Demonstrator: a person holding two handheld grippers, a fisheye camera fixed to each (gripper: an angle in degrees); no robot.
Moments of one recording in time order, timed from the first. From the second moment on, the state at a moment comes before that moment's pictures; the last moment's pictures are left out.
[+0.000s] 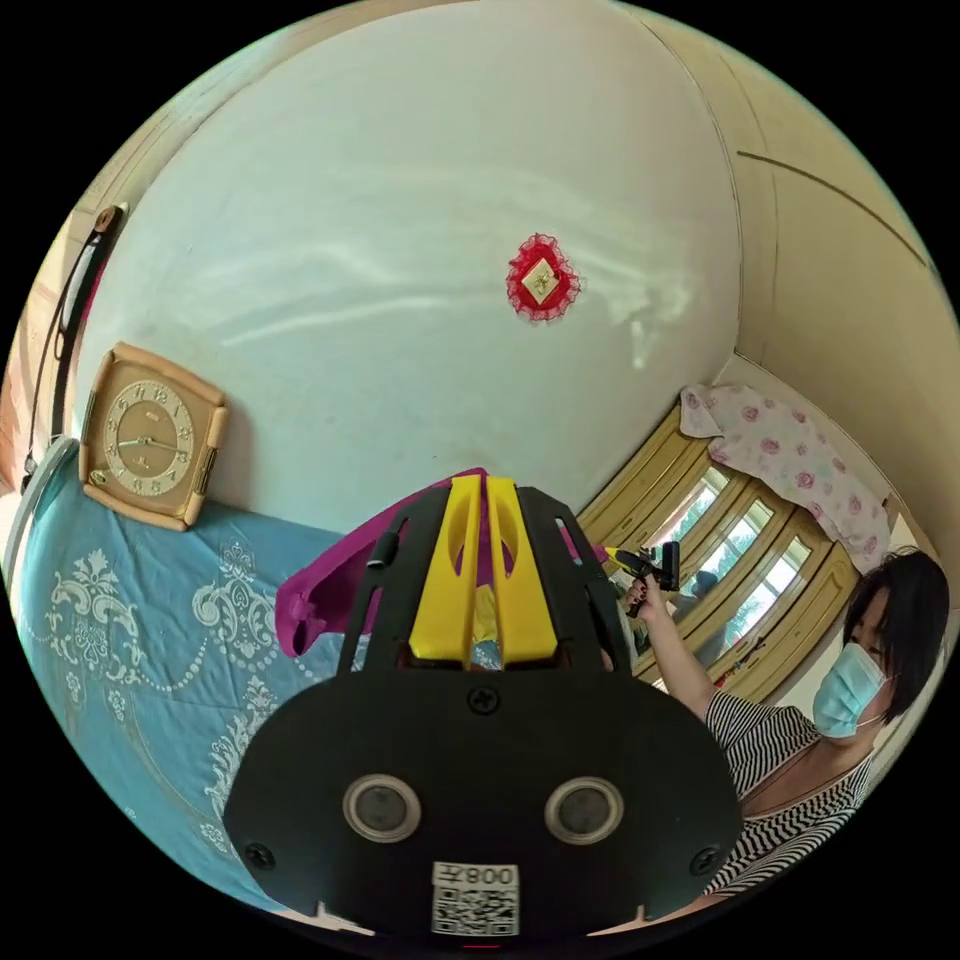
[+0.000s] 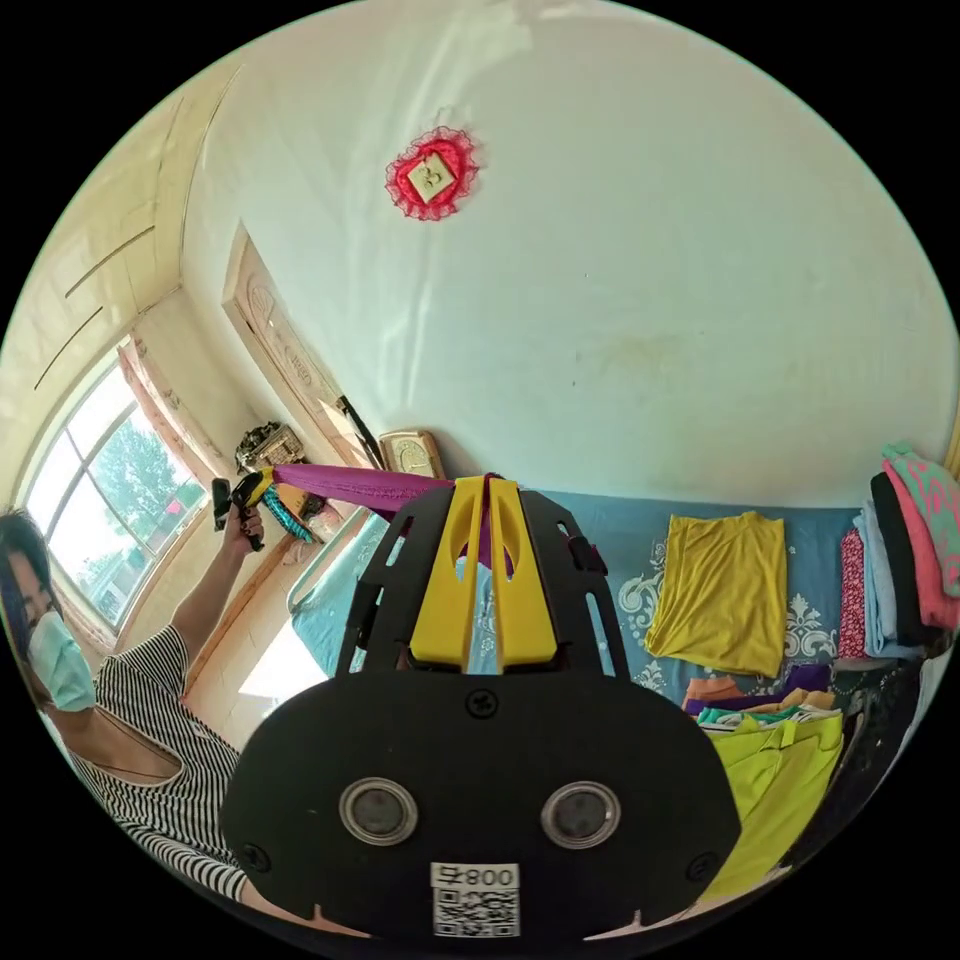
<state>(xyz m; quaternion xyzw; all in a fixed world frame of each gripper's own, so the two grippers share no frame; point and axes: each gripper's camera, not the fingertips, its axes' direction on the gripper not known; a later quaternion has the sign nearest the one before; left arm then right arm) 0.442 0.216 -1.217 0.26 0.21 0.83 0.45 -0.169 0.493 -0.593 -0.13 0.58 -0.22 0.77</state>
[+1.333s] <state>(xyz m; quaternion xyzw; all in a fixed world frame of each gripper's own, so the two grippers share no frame) 0.126 -0.243 -0.857 0.12 0.01 0.61 0.78 0.095 0.880 -0.861 -0.15 0.63 0.22 0.73</state>
